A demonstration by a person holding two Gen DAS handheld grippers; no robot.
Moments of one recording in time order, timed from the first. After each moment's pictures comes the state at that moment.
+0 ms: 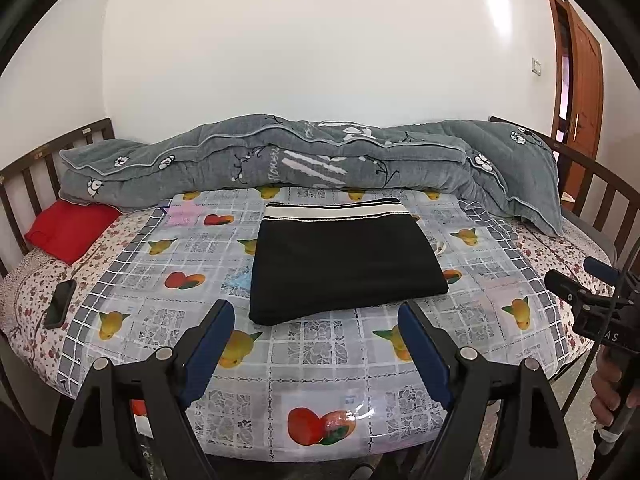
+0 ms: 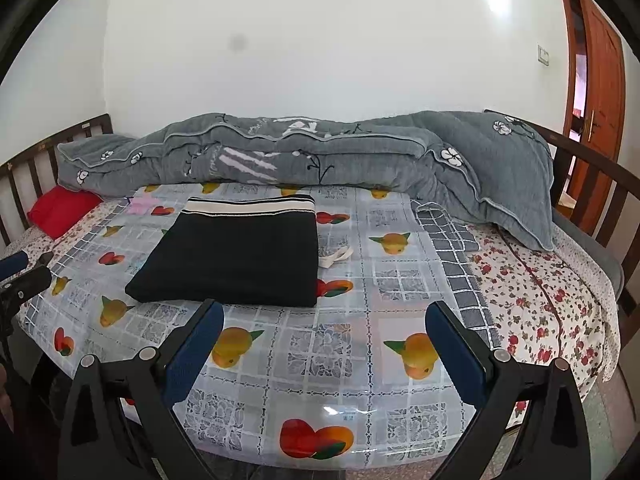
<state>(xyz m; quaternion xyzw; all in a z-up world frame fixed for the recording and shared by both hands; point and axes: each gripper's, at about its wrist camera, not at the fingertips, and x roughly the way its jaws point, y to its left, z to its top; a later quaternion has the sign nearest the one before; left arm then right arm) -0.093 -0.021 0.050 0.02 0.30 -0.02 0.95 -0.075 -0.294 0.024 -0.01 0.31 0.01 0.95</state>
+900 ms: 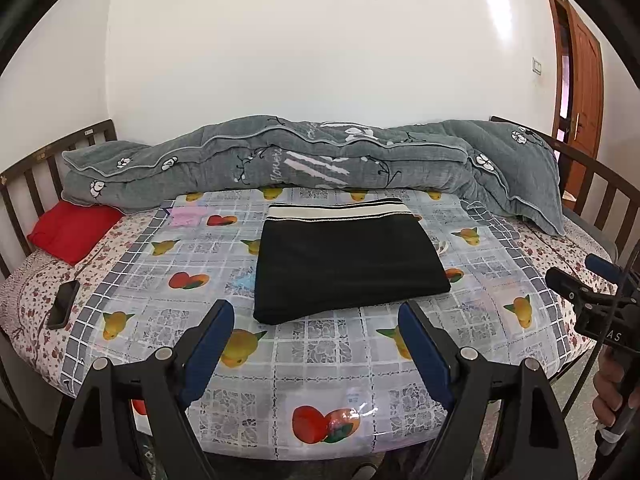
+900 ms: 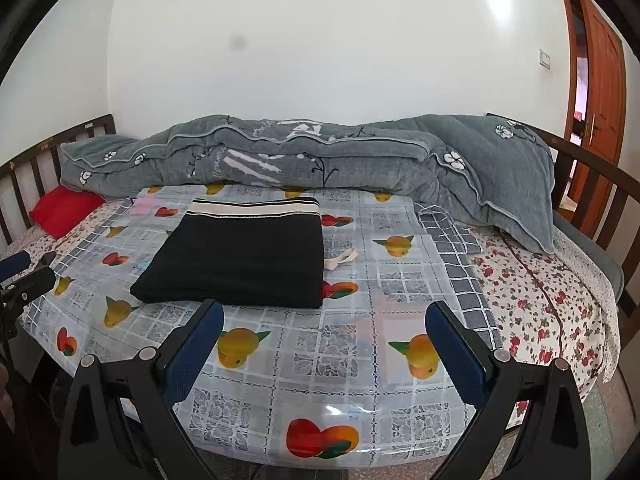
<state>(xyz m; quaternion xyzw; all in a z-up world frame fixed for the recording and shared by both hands) -0.095 -0.021 0.054 0.02 0.30 -0.02 0.95 -0.080 -0.285 0.026 -0.01 0.30 0.01 0.95</state>
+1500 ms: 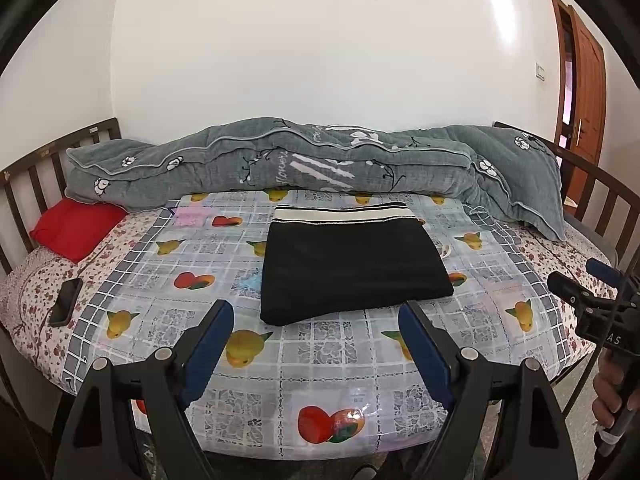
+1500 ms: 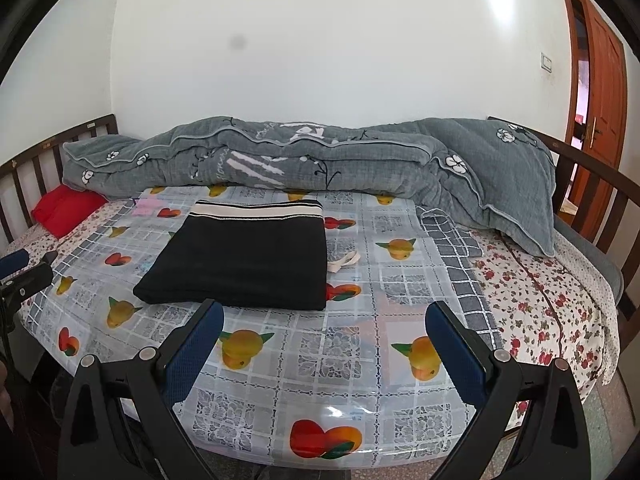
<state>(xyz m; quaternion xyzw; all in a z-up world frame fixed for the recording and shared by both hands) -0.099 -0.009 0.054 0.01 0.30 -0.01 0.95 -0.081 -0.283 0.031 -0.01 0.30 0.02 0.95</state>
